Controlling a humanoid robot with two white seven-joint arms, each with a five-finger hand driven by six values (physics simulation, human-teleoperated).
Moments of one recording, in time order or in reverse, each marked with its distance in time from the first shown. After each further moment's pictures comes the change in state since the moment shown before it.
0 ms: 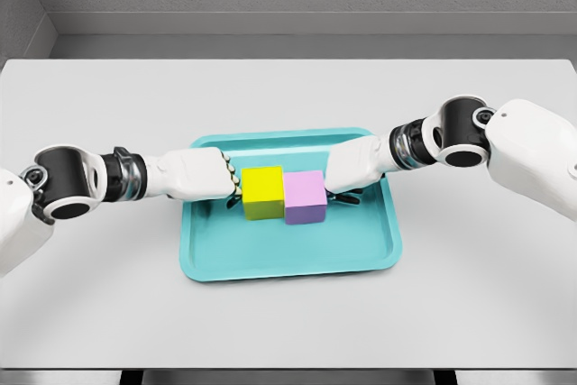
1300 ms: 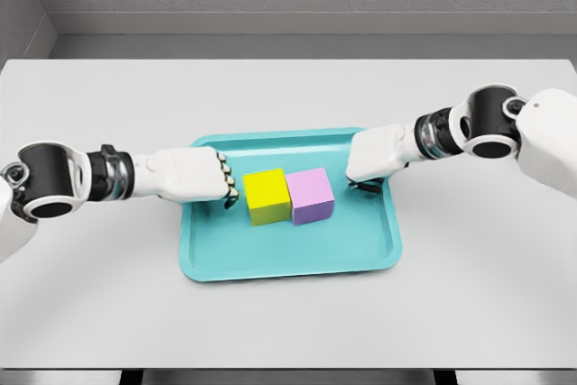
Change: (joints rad) left arm -0.012 0.058 0.002 -0.045 0.056 -0.033 0.005; right arm -0.038 -0.089 0.011 -0.039 -0.012 0.004 0.000
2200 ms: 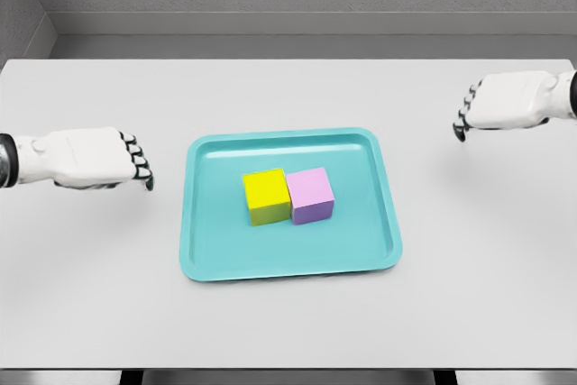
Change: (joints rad) left arm 0.035 0.316 0.104 -0.045 0.205 0.000 0.000; right arm -0.018 -0.370 -0.173 -0.095 -0.054 -0.001 0.000
